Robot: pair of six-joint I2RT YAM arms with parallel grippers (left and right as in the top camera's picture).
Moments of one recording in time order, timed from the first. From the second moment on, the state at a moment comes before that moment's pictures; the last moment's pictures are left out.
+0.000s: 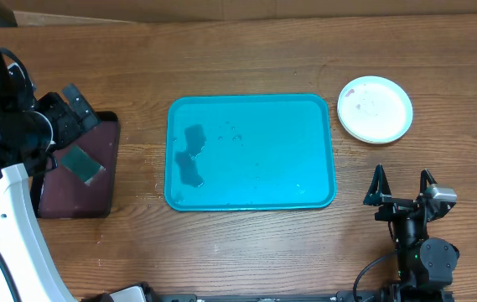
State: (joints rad) left arm 0.30 1.45 1.95 -1.57 0.09 -0.37; right arm -0.06 0.01 0.02 -0.04 -0.02 0.21
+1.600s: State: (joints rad) left arm 0.05 1.25 1.37 -1.04 0.04 -0.19; right arm -0.06 0.01 0.02 -0.03 -0.01 0.20
